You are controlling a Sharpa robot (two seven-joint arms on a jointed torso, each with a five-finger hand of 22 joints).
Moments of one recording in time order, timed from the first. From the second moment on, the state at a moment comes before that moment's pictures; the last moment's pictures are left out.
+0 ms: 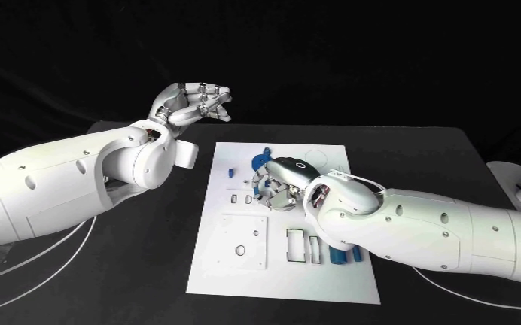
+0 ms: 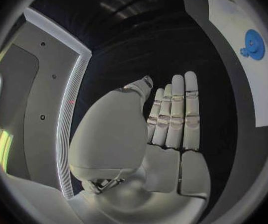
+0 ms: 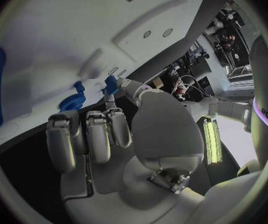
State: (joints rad) left arm 1.33 -0.84 -0.09 1.51 -0.08 -0.37 0.45; left_hand 1.51 -0.18 0.39 0.25 0.06 0.90 0.19 0.26 0.23 1.13 0.13 0.08 0.07 1.09 0.06 0.58 0.50 0.18 1.04 0.15 0.56 0.26; right arm 1.16 -0.63 -0.15 1.60 -1.50 -0.43 -0.26; right_hand 1.24 -0.12 0.56 0.07 0.19 0.96 0.13 0.22 0.52 1.46 0.04 1.42 1.31 1.47 -0.02 1.55 1.31 0.01 1.46 0.09 1.57 1.31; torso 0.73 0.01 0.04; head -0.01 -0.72
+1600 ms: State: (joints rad) left arm 1.33 -0.85 -0.09 1.50 -0.08 -0.37 0.44; left_hand 1.51 -0.18 0.39 0.25 0.06 0.90 0.19 0.26 0.23 1.13 0.13 0.08 0.07 1.08 0.06 0.58 0.51 0.18 1.04 0.15 0.56 0.27; right arm 1.14 -0.61 -0.15 1.57 -1.58 -0.41 -0.28; right_hand 1.20 -0.16 0.54 0.08 0.19 0.94 0.13 0.23 0.55 1.44 0.05 1.39 1.31 1.46 -0.02 1.55 1.31 0.01 1.46 0.09 1.57 1.31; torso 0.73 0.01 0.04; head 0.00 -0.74
